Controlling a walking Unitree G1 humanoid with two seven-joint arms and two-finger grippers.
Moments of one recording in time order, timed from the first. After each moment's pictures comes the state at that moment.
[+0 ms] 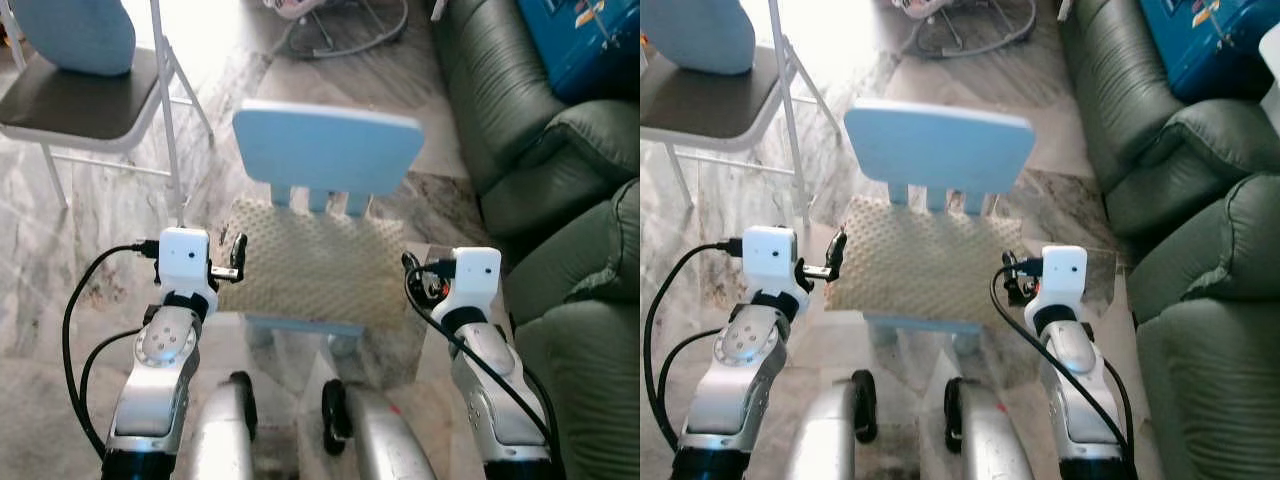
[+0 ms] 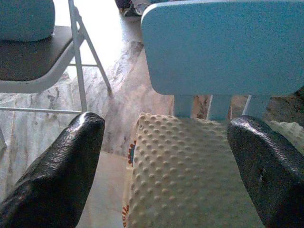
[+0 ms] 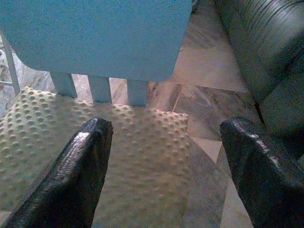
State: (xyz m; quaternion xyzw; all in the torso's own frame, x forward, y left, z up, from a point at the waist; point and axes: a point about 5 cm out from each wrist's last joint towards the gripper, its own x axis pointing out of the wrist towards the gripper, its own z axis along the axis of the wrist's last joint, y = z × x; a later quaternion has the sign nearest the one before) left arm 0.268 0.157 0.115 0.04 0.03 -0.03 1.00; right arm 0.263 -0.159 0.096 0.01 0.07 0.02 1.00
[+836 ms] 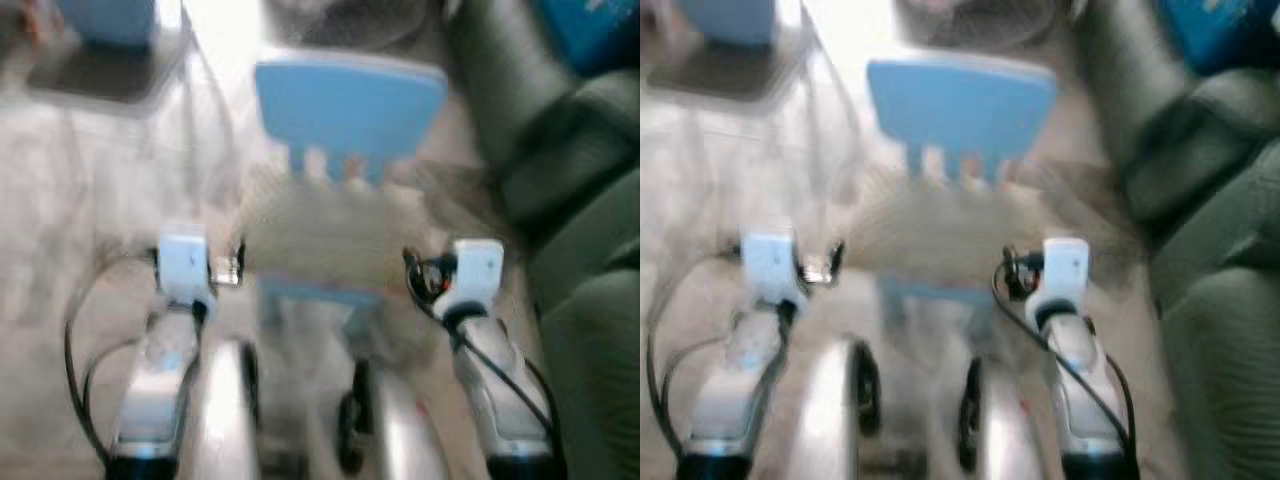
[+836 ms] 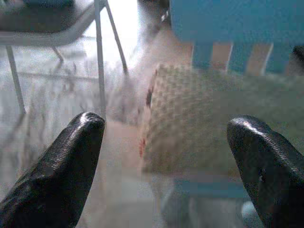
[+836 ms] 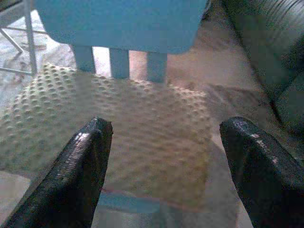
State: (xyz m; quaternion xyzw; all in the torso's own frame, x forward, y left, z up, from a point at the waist) left arm 0.266 0.157 0.106 0.04 0.05 -0.03 1.00; right arm 0.266 -0.157 0.098 0.02 0.06 0.02 1.00
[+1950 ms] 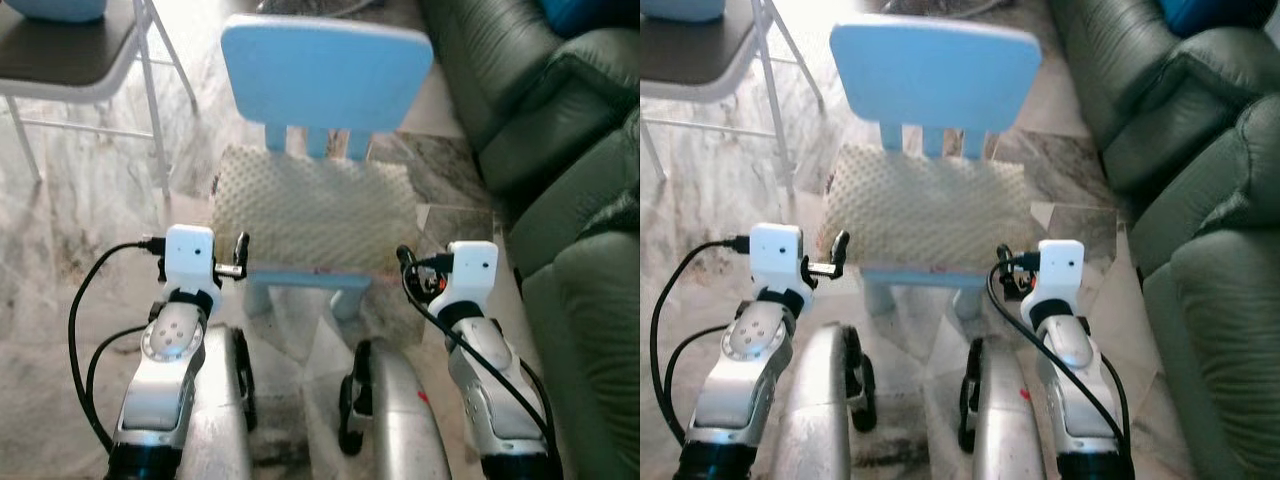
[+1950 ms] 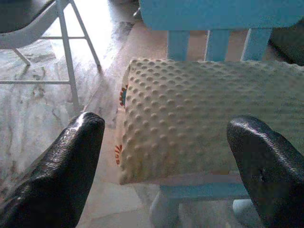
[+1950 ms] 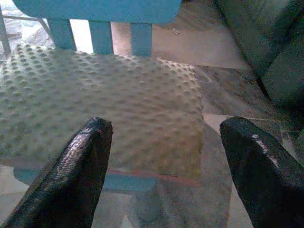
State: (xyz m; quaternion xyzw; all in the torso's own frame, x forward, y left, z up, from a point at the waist) left arm 0.273 0.152 0.115 0.05 0.04 -0.02 1.00; right arm 0.268 -0.154 0.101 0.02 0.06 0.03 1.00
